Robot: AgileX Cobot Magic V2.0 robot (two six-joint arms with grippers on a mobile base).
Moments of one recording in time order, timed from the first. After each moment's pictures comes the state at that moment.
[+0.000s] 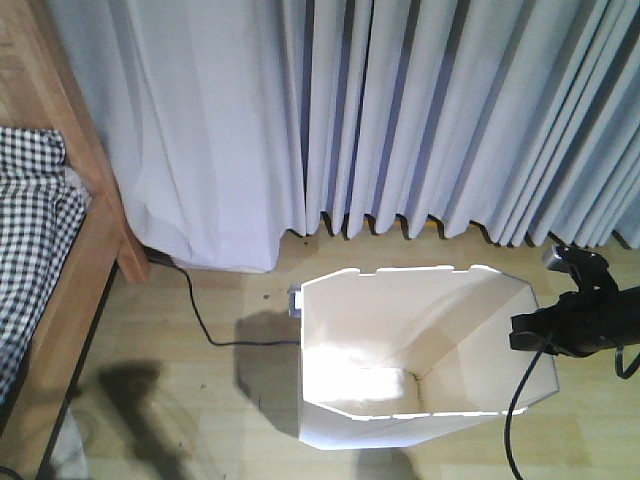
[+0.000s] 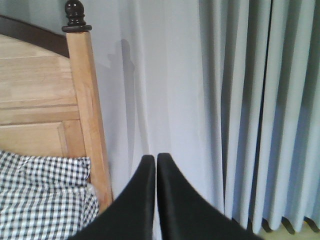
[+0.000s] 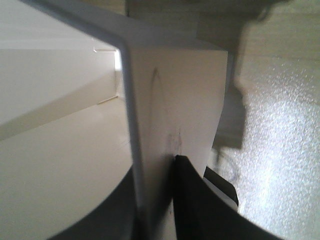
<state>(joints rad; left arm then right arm) 0.01 -0.02 0.03 0.03 0.08 0.00 -0.34 2.03 -0.69 1.24 0.55 -1.54</state>
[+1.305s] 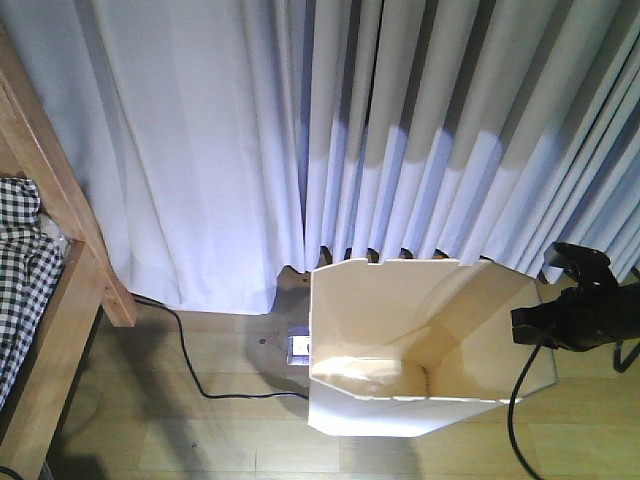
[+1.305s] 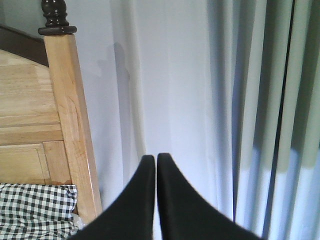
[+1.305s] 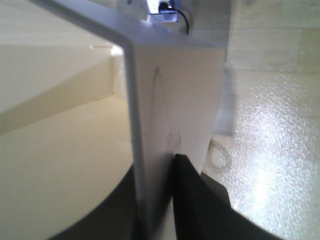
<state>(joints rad) 0.01 -0.02 0.03 0.03 0.08 0.00 -0.34 2.10 -0.75 1.27 0.50 -1.53</state>
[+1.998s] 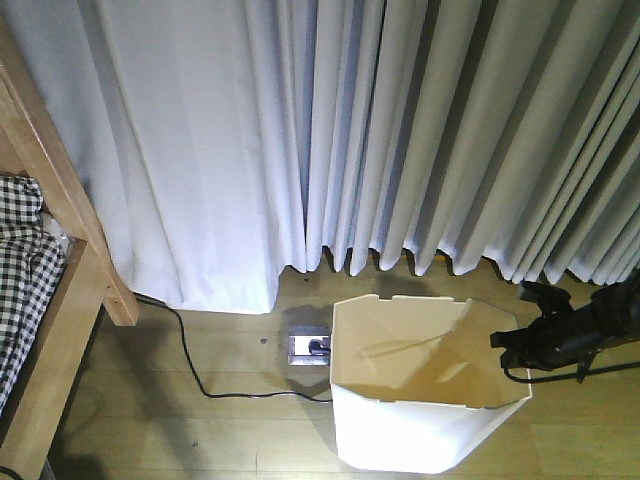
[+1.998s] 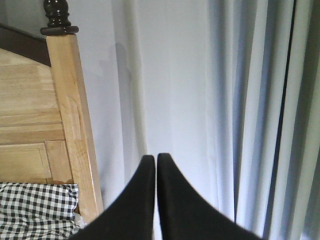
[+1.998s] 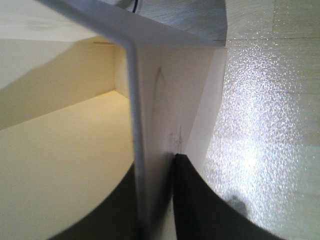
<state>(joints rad) 0.01 -0.02 0.03 0.03 0.08 0.00 -0.34 2.70 -1.22 1.20 0.39 -1.44</state>
